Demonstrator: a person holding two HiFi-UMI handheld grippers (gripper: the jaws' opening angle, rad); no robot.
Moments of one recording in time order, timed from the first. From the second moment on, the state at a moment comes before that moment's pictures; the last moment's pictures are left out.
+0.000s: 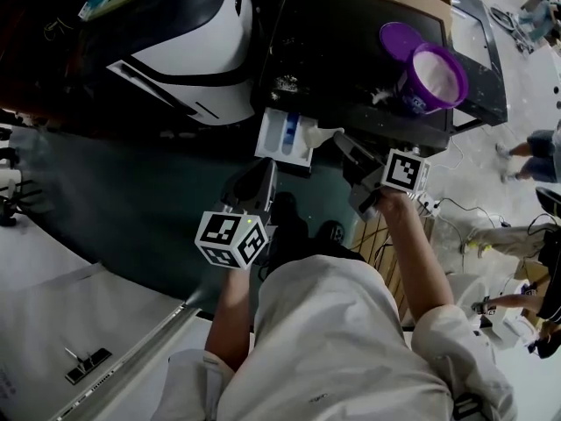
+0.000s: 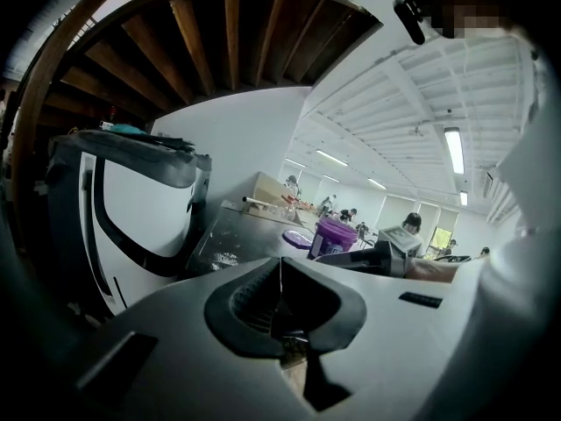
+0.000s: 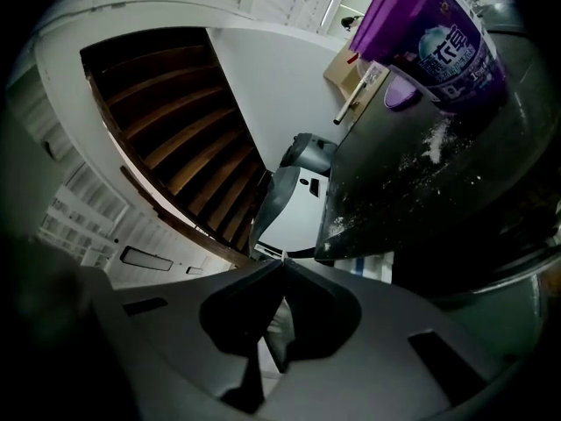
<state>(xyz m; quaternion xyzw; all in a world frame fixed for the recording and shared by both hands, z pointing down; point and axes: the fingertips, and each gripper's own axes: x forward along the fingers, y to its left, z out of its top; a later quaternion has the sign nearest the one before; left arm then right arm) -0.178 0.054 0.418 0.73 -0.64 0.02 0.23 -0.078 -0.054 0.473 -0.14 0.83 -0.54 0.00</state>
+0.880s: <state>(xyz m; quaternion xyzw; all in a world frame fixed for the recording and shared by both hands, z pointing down) -0.224 0.009 0.471 0.77 -0.57 0.06 0.28 -0.102 -0.074 0.565 -0.26 0.84 -0.47 -0.10</state>
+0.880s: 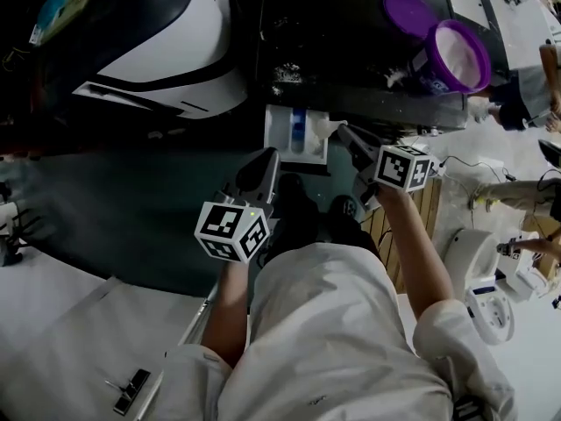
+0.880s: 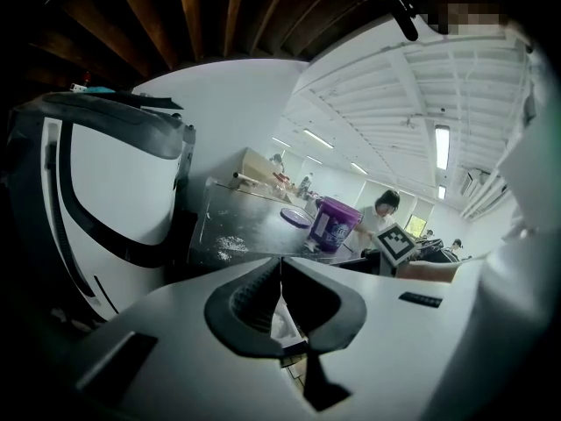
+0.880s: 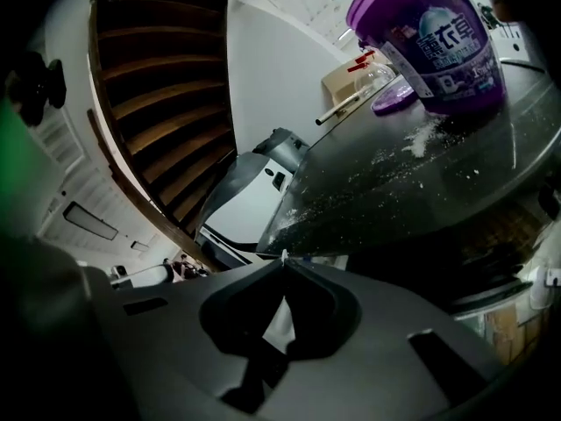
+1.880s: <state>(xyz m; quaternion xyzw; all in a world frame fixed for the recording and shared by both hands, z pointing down) -0.249 -0.020 0.493 0.81 -0.51 0.07 0.30 -0.135 -0.068 0.580 -0.31 0.89 -0.18 -0.28</state>
